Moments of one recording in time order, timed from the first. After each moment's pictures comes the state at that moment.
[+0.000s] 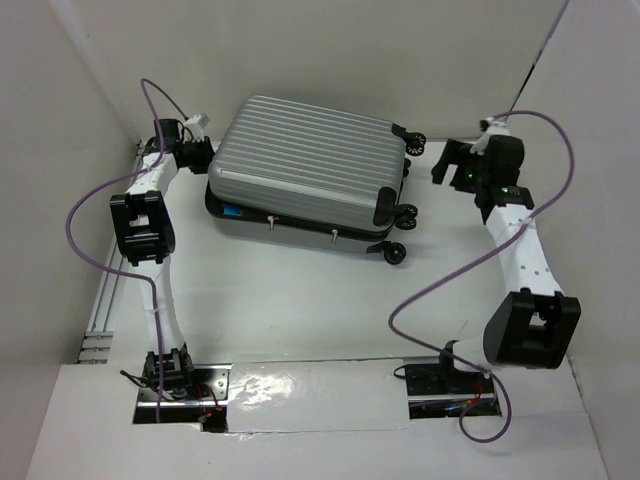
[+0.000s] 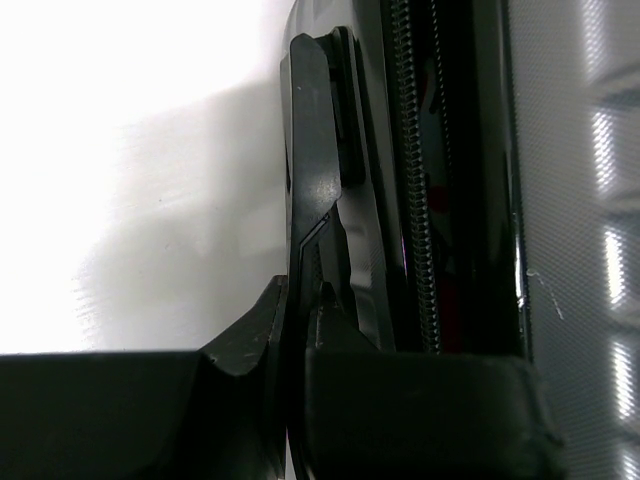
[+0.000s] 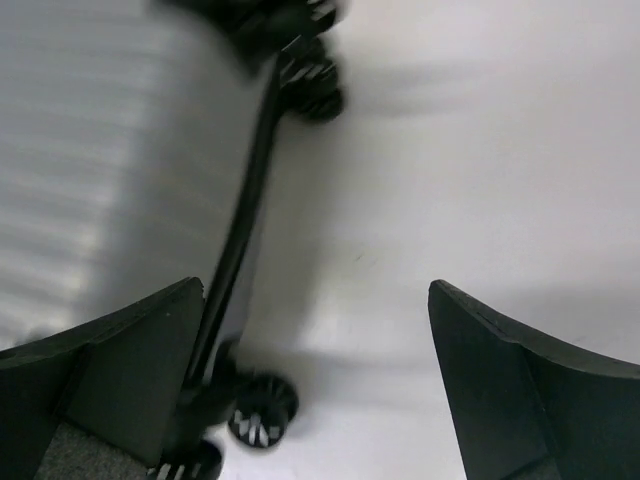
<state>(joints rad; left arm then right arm) 0.17 2.43 2.09 -0.44 0.64 0.00 -0.07 1.36 1.23 -0.37 -0.19 0.10</state>
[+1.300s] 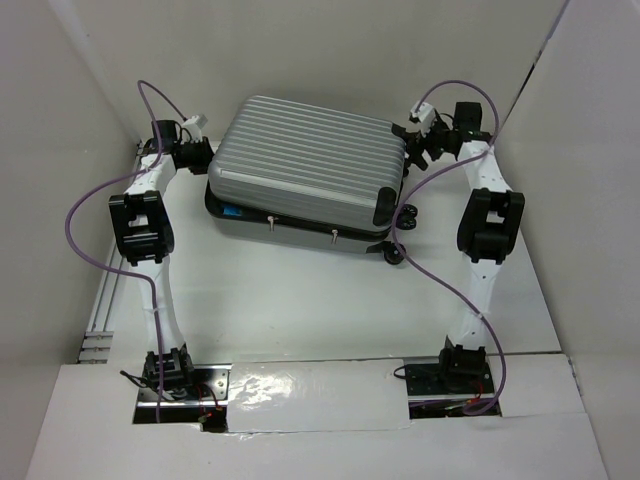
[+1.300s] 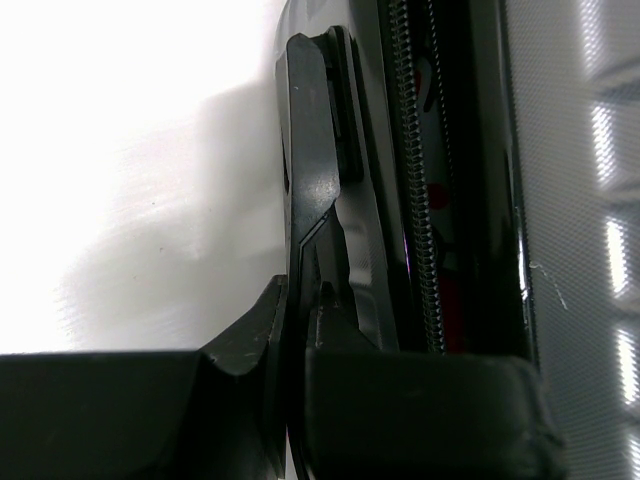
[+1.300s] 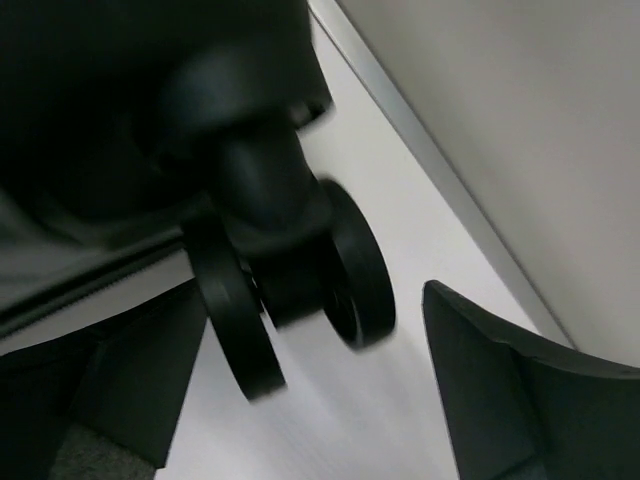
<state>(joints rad) 0.18 2.44 2.09 -0.43 0.69 -0.01 -0.13 2.32 2.10 -0.49 -0.63 -0.88</state>
